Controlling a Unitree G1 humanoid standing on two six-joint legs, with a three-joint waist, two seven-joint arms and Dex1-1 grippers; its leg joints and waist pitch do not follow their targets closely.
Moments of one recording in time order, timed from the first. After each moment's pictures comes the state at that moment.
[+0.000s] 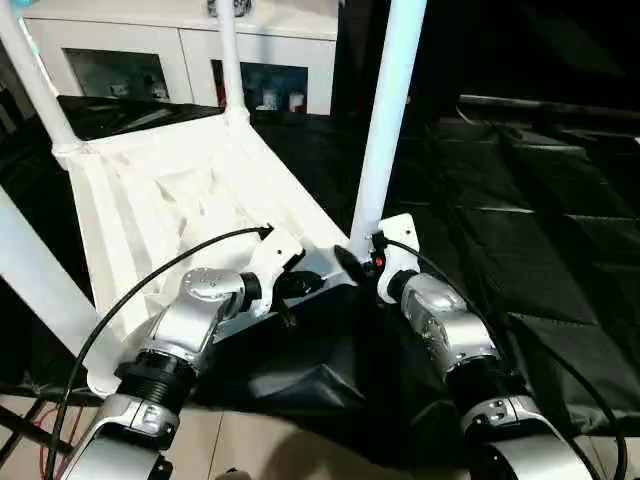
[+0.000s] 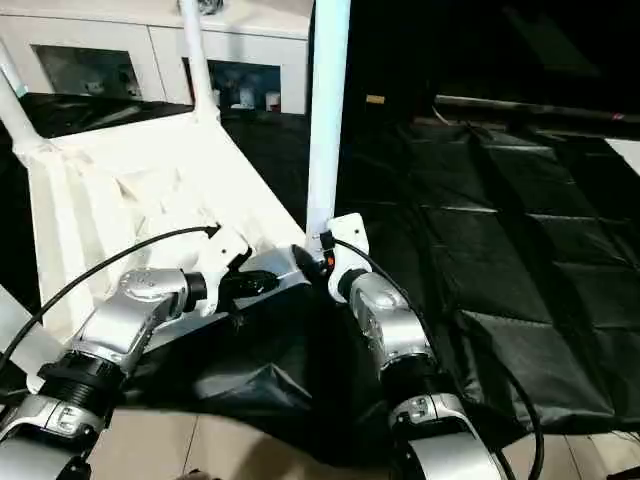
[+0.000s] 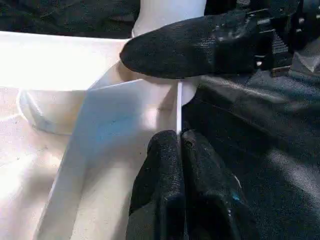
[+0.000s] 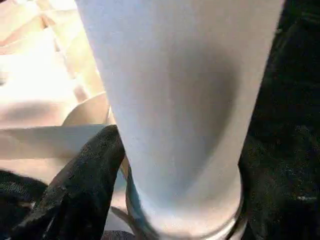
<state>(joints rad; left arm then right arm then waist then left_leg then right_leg) -0.51 0.25 -0.19 0.45 -0.01 0.32 -0.88 -0.55 -0.01 0.01 0.69 0.07 0.13 0.49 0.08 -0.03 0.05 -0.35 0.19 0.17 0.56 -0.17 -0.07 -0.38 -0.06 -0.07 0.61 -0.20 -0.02</state>
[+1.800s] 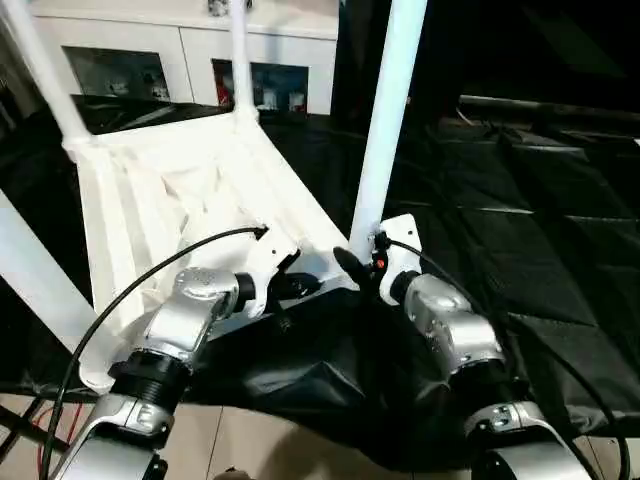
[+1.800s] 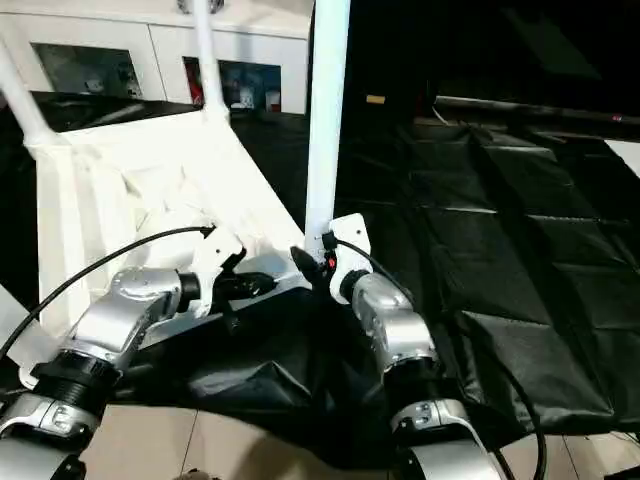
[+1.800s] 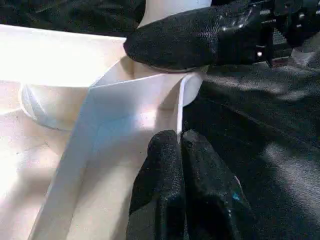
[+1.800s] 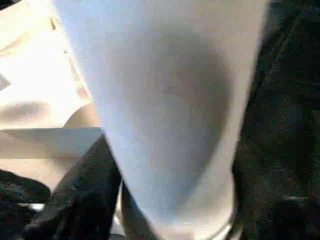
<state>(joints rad) -0.51 0.26 -0.18 0.45 -0.01 0.33 -0.90 -0.53 0.02 -0.01 0.65 0.07 0.16 0.46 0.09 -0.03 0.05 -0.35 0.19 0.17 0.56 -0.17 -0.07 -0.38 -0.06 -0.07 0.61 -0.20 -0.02</state>
